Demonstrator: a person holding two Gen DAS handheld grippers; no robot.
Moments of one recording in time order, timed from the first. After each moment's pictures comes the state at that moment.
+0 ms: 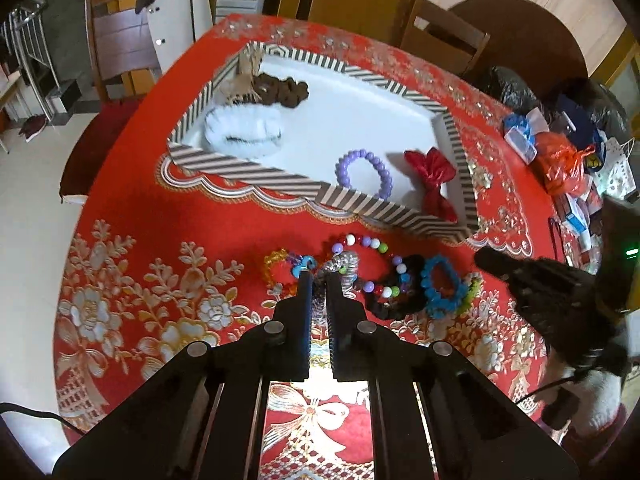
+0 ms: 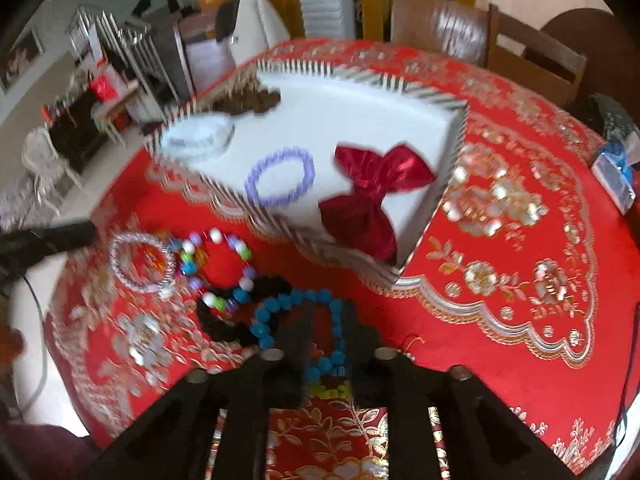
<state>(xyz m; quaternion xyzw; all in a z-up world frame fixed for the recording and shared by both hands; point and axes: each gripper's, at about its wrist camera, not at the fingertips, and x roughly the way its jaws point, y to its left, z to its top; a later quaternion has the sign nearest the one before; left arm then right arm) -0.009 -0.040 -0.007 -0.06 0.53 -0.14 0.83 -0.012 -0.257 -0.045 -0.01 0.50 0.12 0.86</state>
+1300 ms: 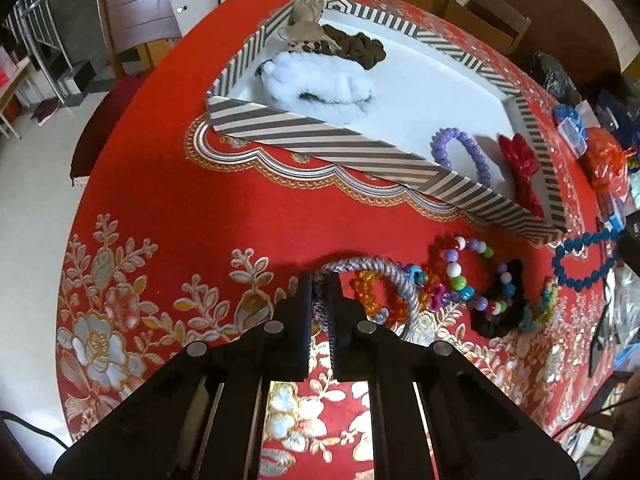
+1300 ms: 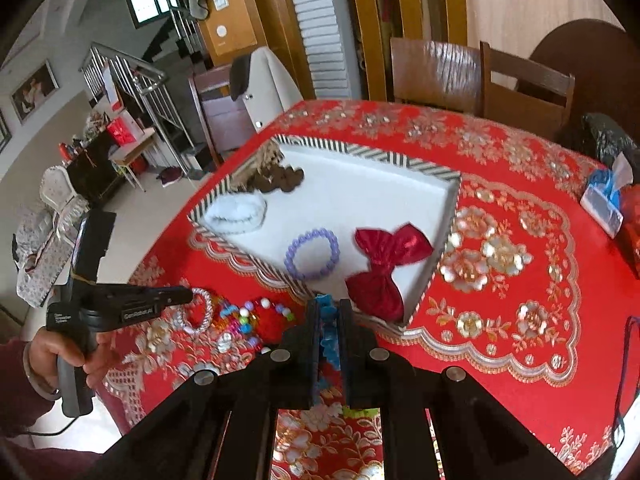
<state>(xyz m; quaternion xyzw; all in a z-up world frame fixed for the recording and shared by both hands) 0.032 0.001 -0.070 -0.05 0.57 -0.10 0.81 -0.024 -0.255 0.034 0.04 0.42 0.14 0.90</state>
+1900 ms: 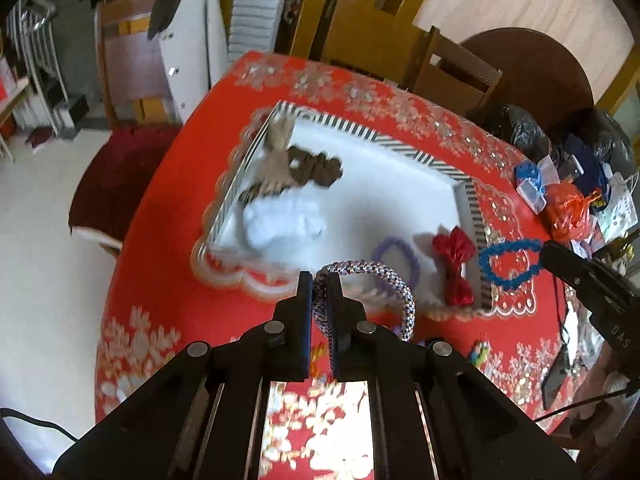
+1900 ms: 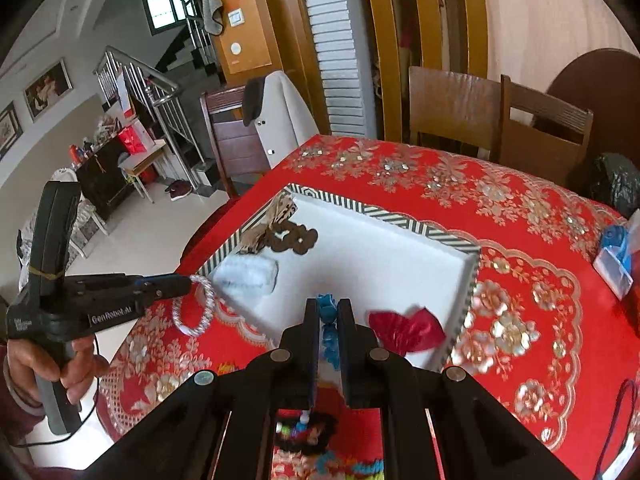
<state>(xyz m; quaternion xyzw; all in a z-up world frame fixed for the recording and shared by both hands) 0.062 -0.006 0.029 -0.07 0.50 -0.12 0.86 0.042 -0.239 0.071 0.03 0.39 0.16 0.90</state>
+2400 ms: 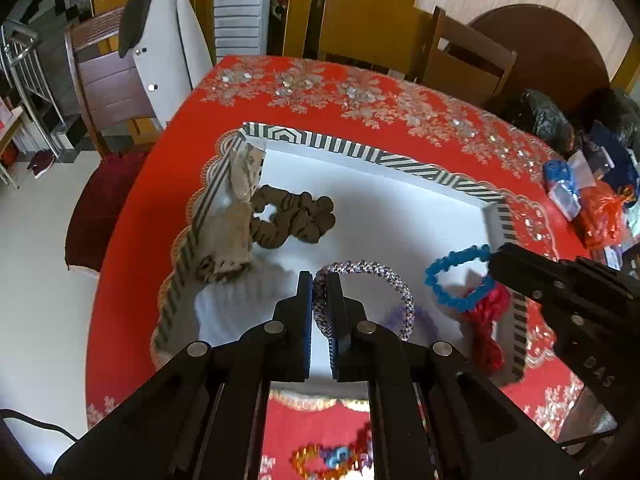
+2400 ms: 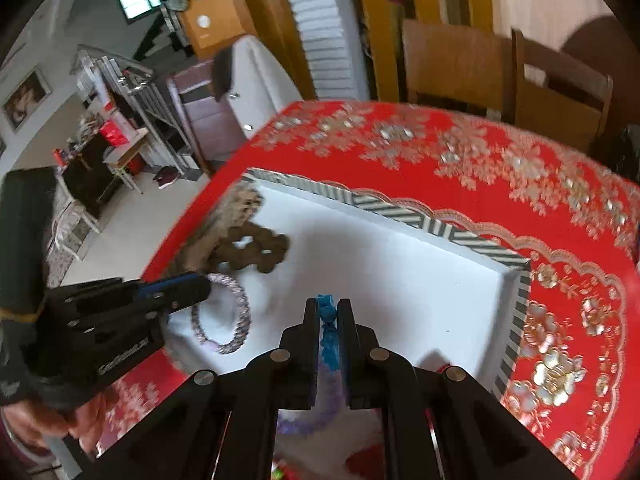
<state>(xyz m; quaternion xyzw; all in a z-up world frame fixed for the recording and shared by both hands) 0.153 -0.057 -0.008 -0.02 0.51 -0.11 0.85 0.154 -0.236 0.003 0.06 0.46 0.14 0.88</state>
